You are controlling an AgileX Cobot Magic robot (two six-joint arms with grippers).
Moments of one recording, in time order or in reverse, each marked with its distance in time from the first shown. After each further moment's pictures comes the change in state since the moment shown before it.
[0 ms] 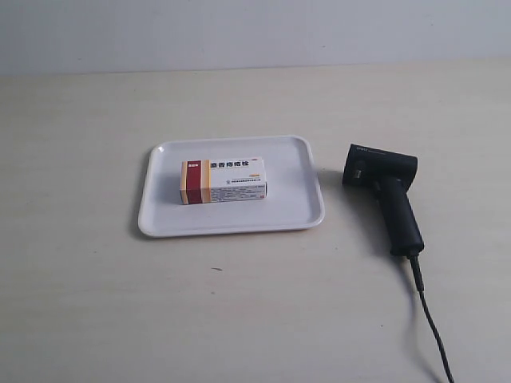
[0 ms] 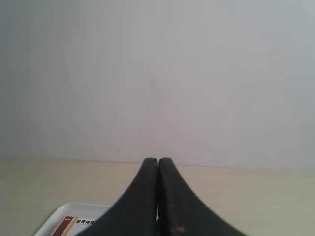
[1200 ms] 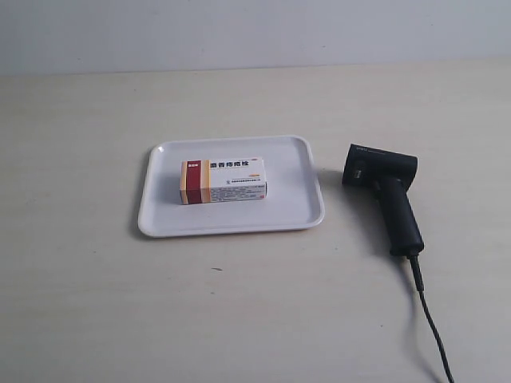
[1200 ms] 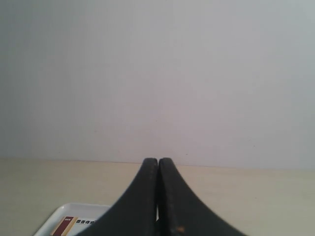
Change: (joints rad) left arm 0.105 -0.106 0.426 0.246 0.038 -0.497; right arm 0.000 0.000 0.000 0.000 0.000 0.000
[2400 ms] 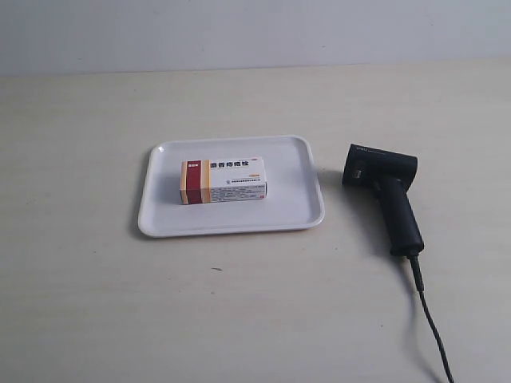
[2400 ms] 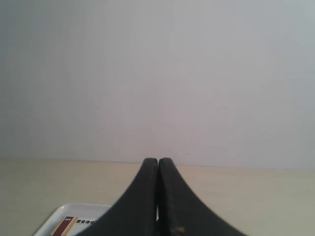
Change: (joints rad) left arm 0.000 0.000 0.002 0.020 0.028 -0.004; right arm 0.000 0.000 0.000 0.000 0.000 0.000
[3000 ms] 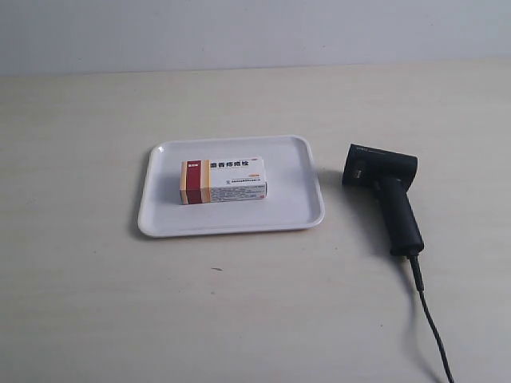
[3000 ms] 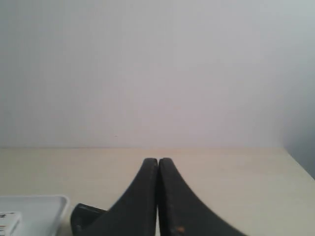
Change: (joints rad) left arm 0.000 0.000 0.000 0.000 0.000 0.000; right arm -0.175 0.000 0.137 -0.132 -0.081 -0.004
